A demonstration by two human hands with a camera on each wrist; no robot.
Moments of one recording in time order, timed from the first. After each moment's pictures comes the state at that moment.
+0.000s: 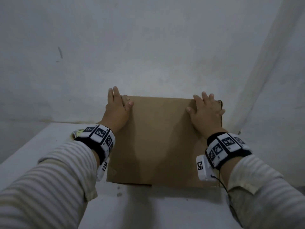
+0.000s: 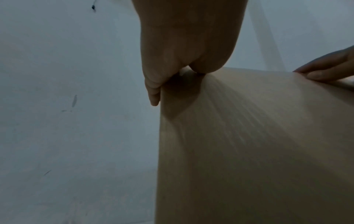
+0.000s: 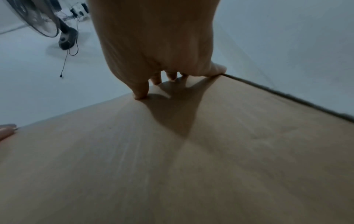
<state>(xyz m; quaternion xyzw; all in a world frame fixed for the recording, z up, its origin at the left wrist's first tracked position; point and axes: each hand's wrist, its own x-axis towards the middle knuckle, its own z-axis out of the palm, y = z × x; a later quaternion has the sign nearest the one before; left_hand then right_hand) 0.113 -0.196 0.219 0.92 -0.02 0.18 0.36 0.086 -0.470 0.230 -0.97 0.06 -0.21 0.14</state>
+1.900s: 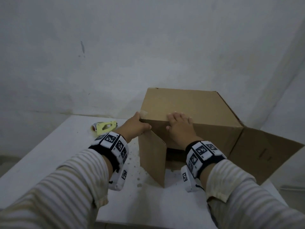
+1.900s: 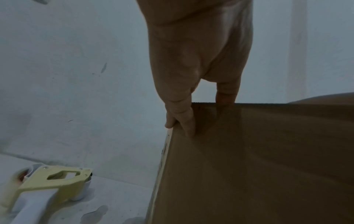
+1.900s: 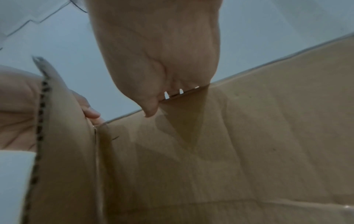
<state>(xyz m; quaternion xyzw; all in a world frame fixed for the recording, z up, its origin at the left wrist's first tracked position) 0.082 -0.163 0.185 0.84 0.02 -0.07 0.53 0.084 -0.340 0.170 -0.99 -0.07 -0.05 0.08</state>
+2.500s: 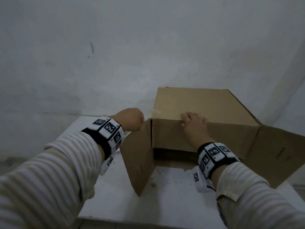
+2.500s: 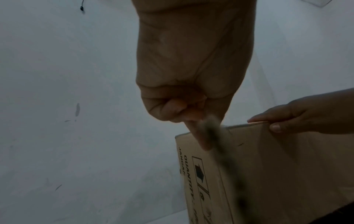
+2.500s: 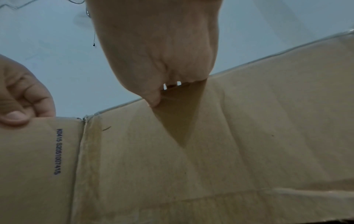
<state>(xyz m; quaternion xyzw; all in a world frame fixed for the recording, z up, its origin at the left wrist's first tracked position) 0.092 -0.099 0.215 0.99 -0.11 -0.05 0.10 0.085 -0.326 0.162 -0.99 -0.02 -0.09 0.09</state>
